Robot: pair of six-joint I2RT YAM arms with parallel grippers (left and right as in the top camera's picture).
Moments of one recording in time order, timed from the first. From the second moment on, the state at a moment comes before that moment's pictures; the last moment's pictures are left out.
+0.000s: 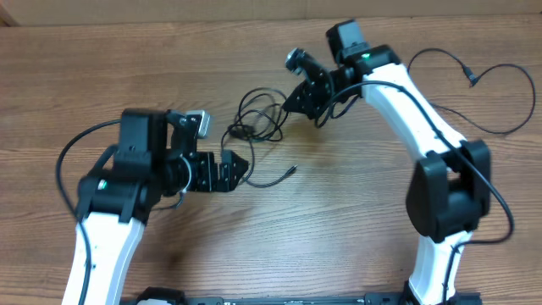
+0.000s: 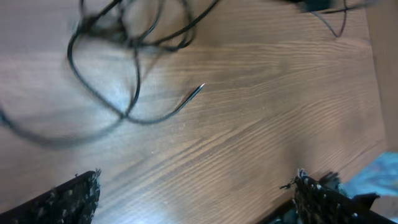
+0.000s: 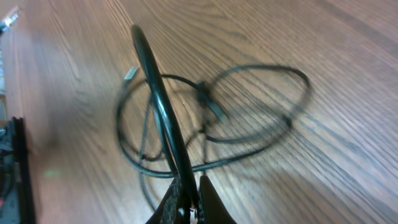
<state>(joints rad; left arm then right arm) -0.15 1.18 1.14 -1.01 0.51 -0.22 0.31 2.06 1.80 -0.93 -0.72 -0.40</state>
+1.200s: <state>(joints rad) -0.11 1.72 1.13 -0.60 0.49 -0.46 0.31 2.02 1.80 -1.06 -0.72 -0.39</state>
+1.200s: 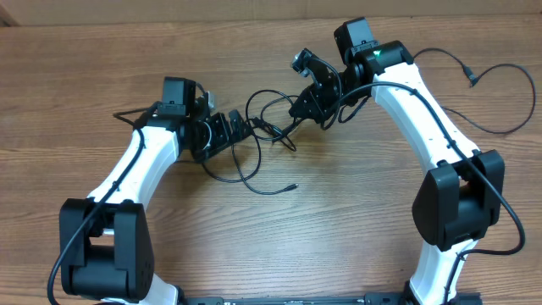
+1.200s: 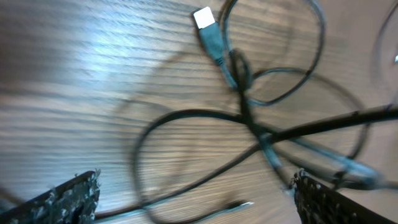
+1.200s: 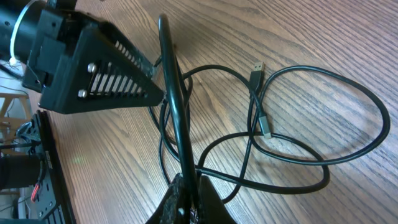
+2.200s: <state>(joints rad) -0.18 1.92 1.14 -0.50 0.27 0.41 0.31 2.02 1.80 -1.07 -0.71 -0.40</state>
